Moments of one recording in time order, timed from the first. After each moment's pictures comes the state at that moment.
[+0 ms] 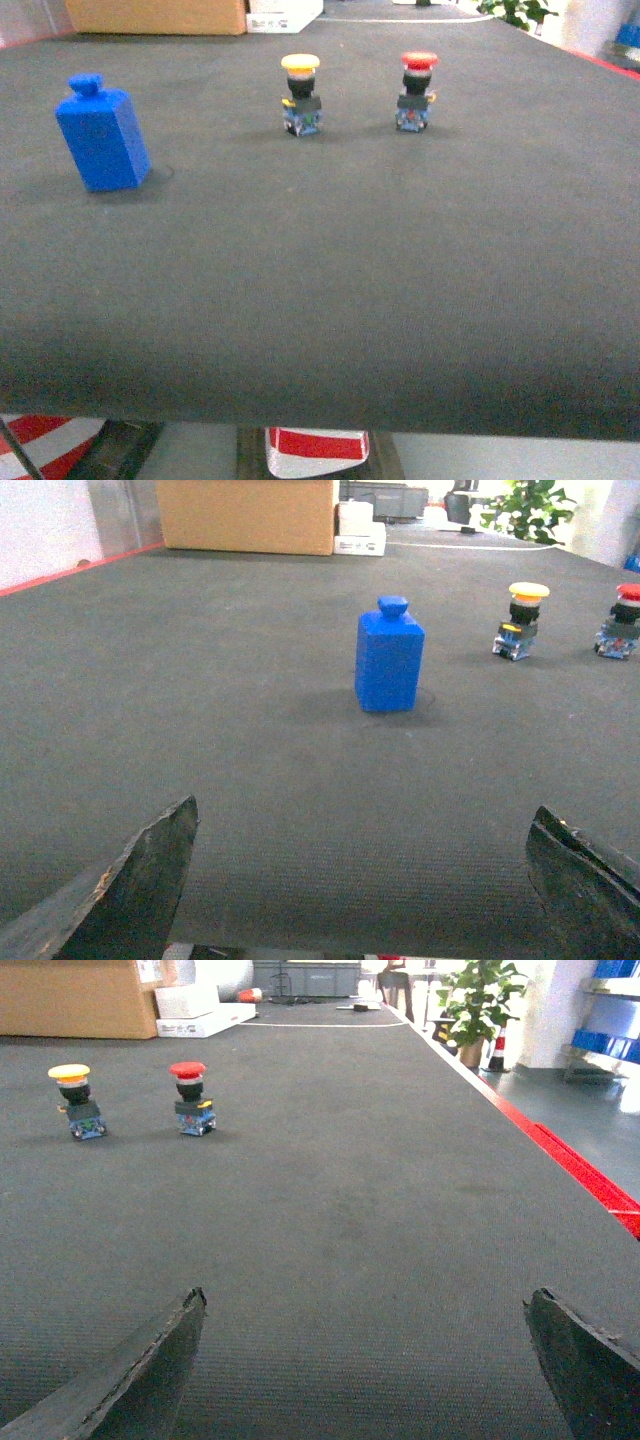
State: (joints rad) left arm 0.00 0.01 0.01 0.00 0.00 -0.01; right arm 0.00 0.00 0.01 0.00 0.00 0.00
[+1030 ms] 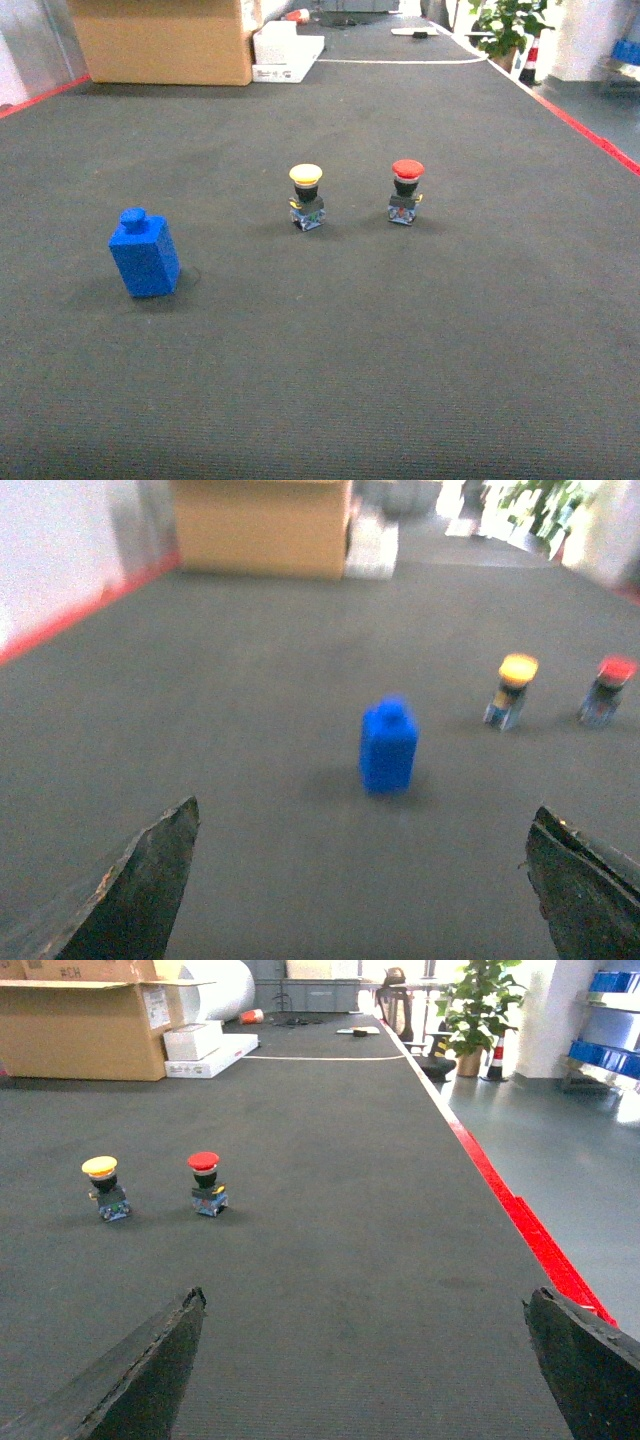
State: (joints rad) left arm -0.01 0.02 0.02 -0.05 -0.02 -0.01; right arm 0.00 0.00 0.01 -0.01 0.00 0.00
